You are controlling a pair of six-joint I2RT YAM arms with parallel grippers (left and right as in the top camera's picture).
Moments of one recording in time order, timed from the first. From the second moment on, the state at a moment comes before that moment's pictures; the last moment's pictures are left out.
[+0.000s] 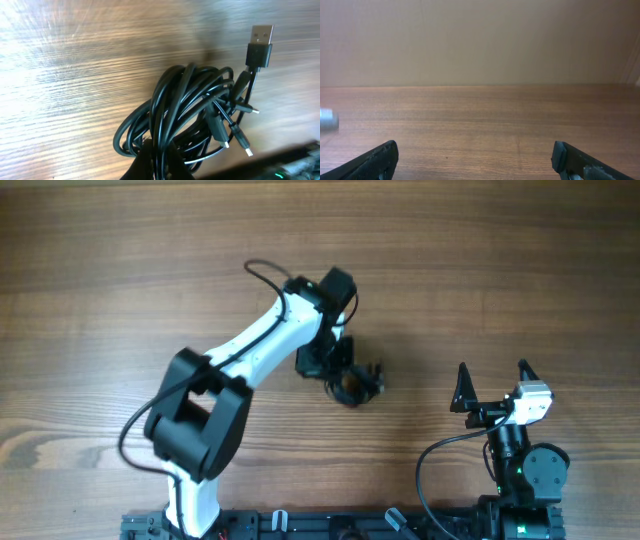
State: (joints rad) left arm -0.60 1.99 1.51 -1.10 0.33 -0.51; right arm -0.04 0.01 0.01 0.00 -0.09 0.04
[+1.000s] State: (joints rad) left arm -0.50 1.62 1.63 -0.60 0.72 -0.75; right arm 0.16 0.86 0.57 0.31 -0.74 1.06
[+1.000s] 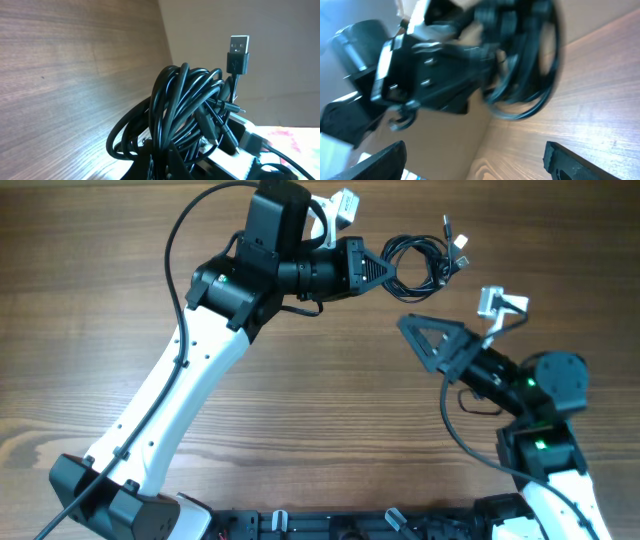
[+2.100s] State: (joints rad) left arm -0.42 1.57 1.63 -0.65 0.68 -0.59; right arm 0.17 1.08 0.67 0.22 -0.63 1.01
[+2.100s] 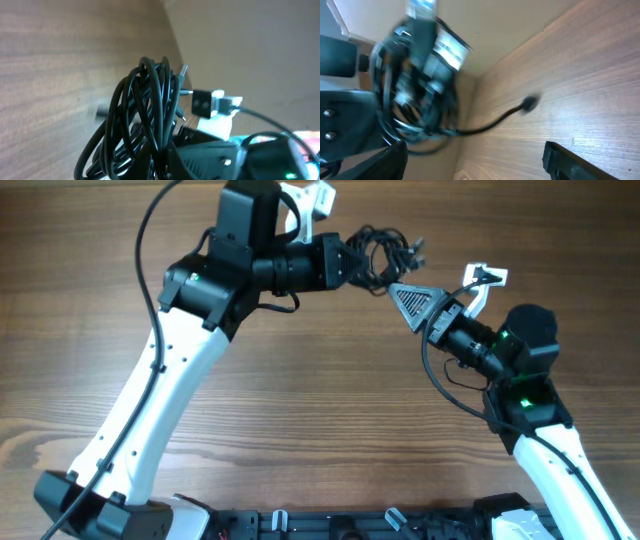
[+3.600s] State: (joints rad) left arm -0.31 1.53 1.64 -0.83 0.18 -0.69; right arm 0.17 0.91 0.96 0.42 -0.50 0.89
